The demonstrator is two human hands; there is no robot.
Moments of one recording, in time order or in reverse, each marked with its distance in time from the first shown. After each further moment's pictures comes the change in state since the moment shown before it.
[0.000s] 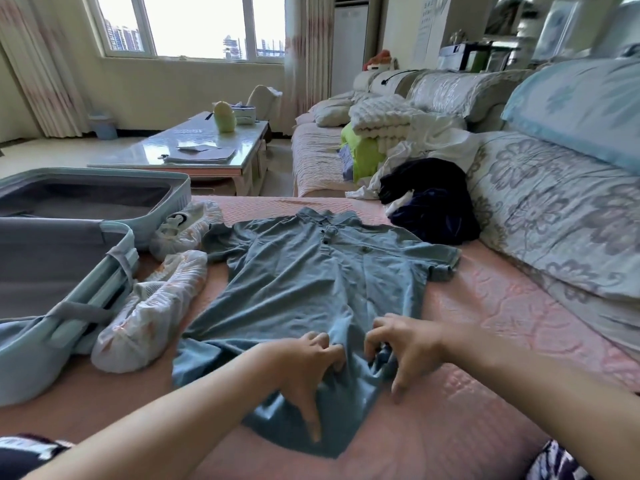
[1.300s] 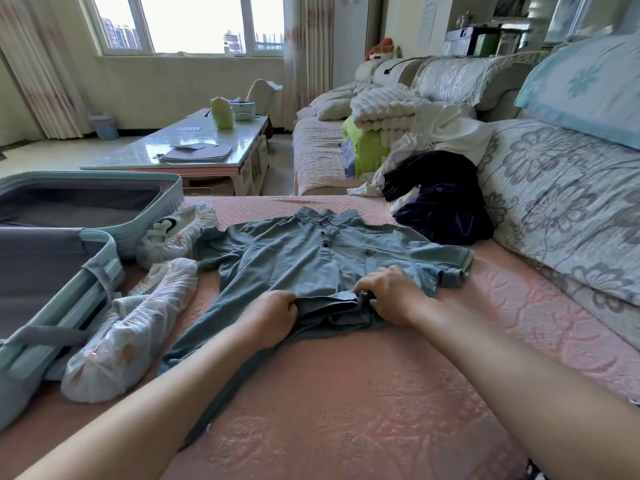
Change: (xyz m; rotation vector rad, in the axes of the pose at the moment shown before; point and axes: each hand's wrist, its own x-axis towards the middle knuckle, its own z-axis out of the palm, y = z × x) left_hand 0.052 -0.089 -0.017 -0.366 0.609 -0.443; right_hand 0.097 0.058 -0.028 -0.145 0.419 0.159
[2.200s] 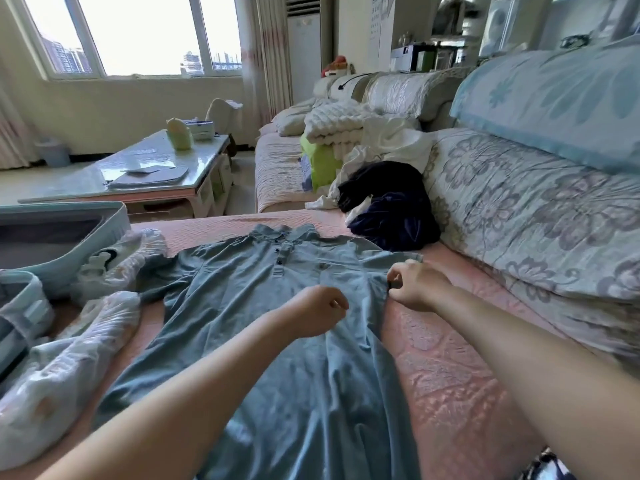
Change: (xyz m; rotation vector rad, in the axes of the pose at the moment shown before) left_hand 0.041 0.149 0.013 -0.172 -0.301 0.149; right_hand -0.059 0.111 -0.035 0.123 0.010 0.494
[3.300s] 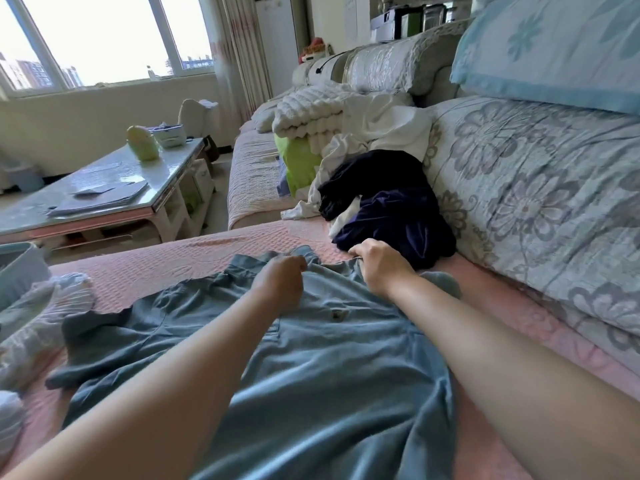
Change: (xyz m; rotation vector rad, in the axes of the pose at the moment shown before) left_hand 0.239 -0.054 -0.033 0.421 0.290 -0.027; right_hand 0.192 0.015 0.038 0.191 0.209 -0.153
